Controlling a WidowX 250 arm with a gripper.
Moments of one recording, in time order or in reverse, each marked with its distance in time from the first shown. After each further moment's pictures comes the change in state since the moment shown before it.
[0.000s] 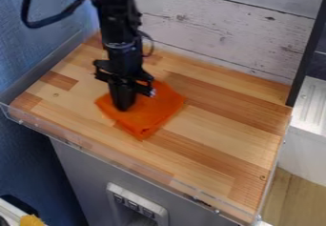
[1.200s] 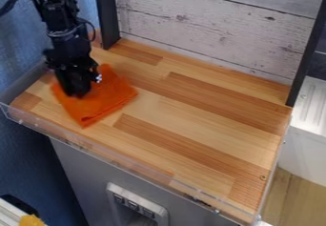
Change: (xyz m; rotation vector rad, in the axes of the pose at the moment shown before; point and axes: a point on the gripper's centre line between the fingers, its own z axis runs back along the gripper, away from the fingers) arm -0.015 0.076 0.010 -0.002 -0.028 0.023
